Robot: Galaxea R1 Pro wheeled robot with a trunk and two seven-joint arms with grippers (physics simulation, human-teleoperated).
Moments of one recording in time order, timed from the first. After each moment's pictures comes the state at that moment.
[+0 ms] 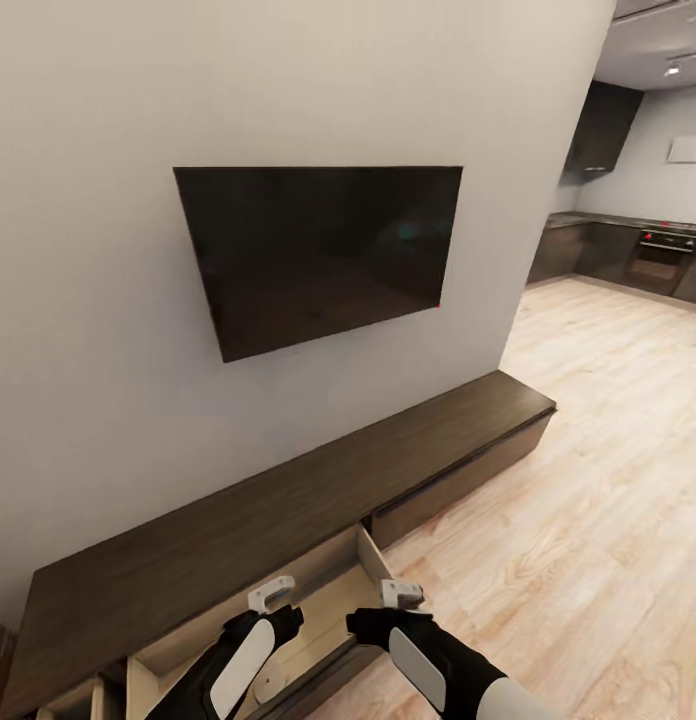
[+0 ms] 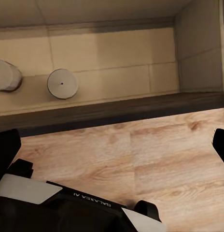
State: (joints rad) left arm -0.42 -0.08 -0.36 -0.76 0.84 0.35 0.55; right arm -0.57 0.11 0.75 -0.50 -0.86 0.27 -0.24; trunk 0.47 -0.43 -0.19
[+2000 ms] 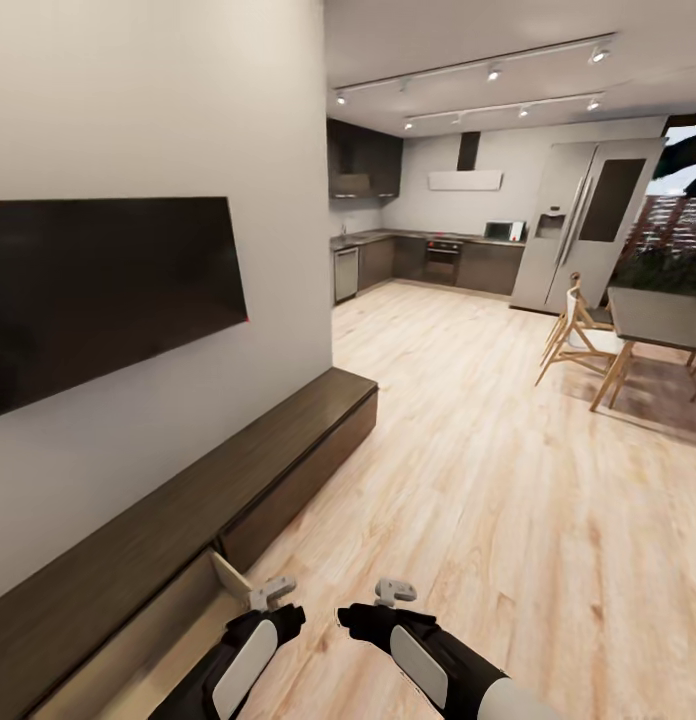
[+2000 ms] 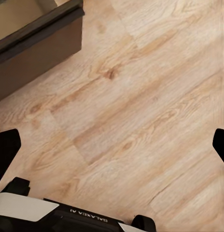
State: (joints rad) left arm -0.42 -0.08 -0.38 -0.78 0.83 0.35 0.55; right arm -0.57 0.11 0.75 -0.50 -0.94 0.23 -0.15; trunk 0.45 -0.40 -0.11
